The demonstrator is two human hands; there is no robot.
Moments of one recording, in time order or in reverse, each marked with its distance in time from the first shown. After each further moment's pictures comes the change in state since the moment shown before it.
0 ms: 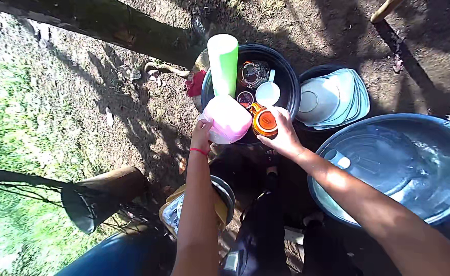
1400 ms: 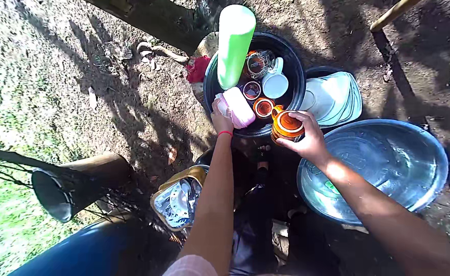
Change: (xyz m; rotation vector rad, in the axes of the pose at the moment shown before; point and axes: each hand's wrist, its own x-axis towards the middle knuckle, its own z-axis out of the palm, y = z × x) left_hand 0.028 -0.036 0.058 0.490 0.164 0.257; right_hand -0.030 -0.003 -0.055 -0.106 -0.051 0.027
